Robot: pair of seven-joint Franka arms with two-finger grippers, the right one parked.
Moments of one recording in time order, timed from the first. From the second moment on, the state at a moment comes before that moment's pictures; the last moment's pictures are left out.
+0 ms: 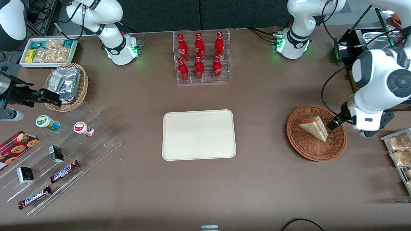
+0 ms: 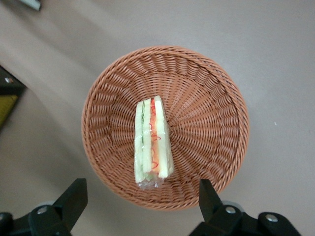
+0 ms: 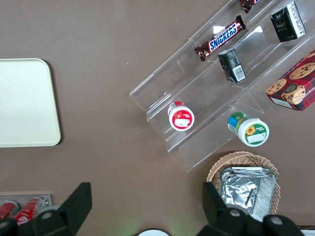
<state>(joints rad) 0.01 0.10 -0.03 -2.03 0.11 2.05 -0.79</state>
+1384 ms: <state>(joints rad) 0.04 0.15 -0.03 -2.42 0.11 2.65 -0.98</state>
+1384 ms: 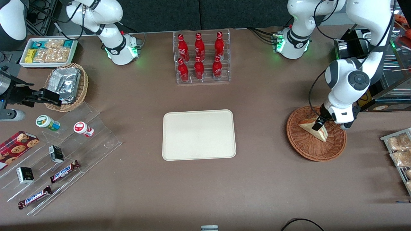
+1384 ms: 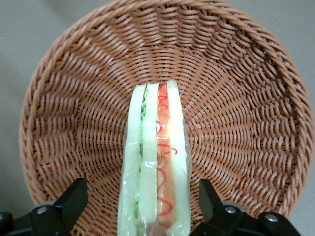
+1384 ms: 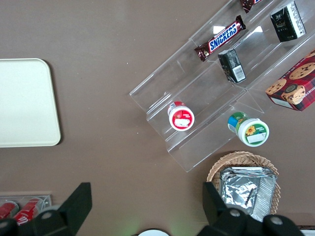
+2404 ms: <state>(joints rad) 0.03 0.16 -0.08 -2.35 0.11 2.56 -1.07</state>
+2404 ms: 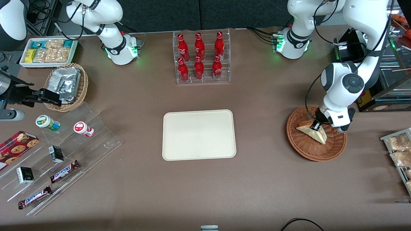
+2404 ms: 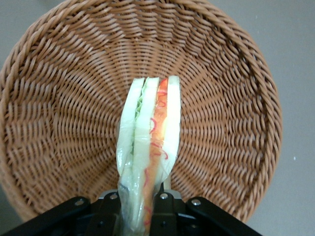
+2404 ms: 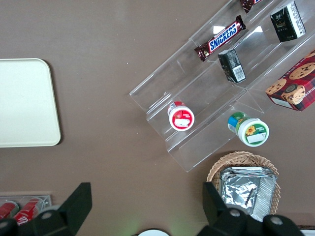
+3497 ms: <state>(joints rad) -0.04 0.15 -0.46 -1.88 0.16 1.89 -1.00</state>
